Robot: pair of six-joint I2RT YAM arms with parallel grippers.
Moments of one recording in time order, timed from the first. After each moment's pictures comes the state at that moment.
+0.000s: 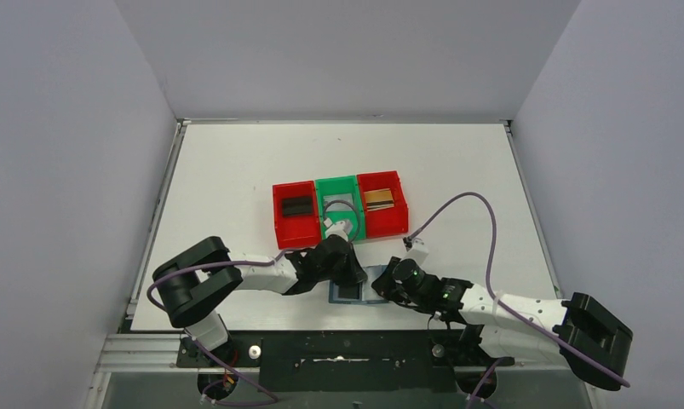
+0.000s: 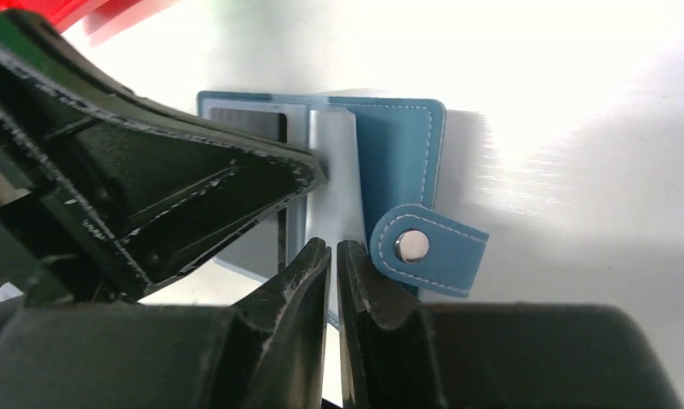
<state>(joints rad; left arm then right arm) -1.02 1.66 0.67 0.30 -0.03 -1.01 1.00 1.02 0.31 -0.04 0.24 1.08</state>
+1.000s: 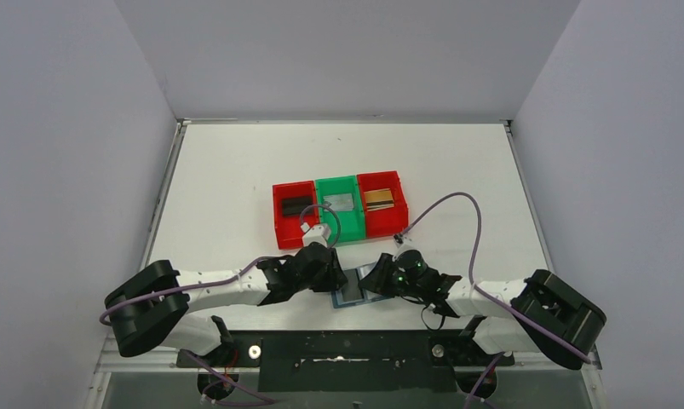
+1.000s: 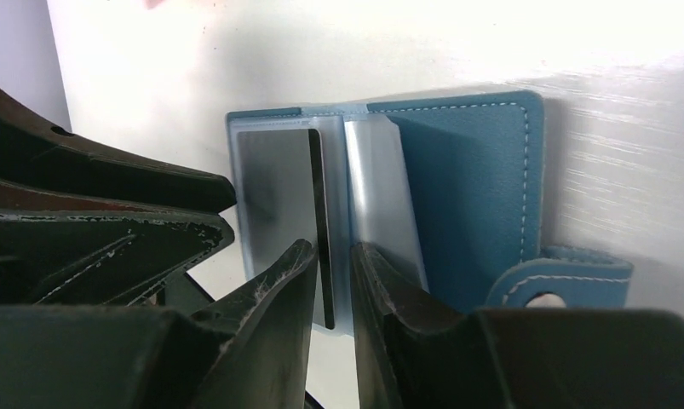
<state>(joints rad) -1.04 1.36 0.56 0.03 -0.17 -0.99 0.83 1.26 0.23 0.39 -0.11 1.01</state>
